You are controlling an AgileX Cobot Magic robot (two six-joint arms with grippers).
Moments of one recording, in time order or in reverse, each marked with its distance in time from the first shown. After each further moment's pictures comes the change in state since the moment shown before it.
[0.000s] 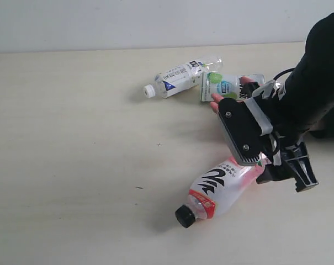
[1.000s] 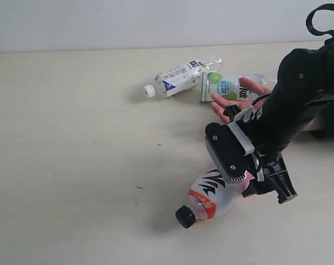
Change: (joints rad) left arm 0.000 0.000 0.000 0.000 0.000 0.000; right arm 0.000 0.169 0.022 0.118 -0.137 -0.184
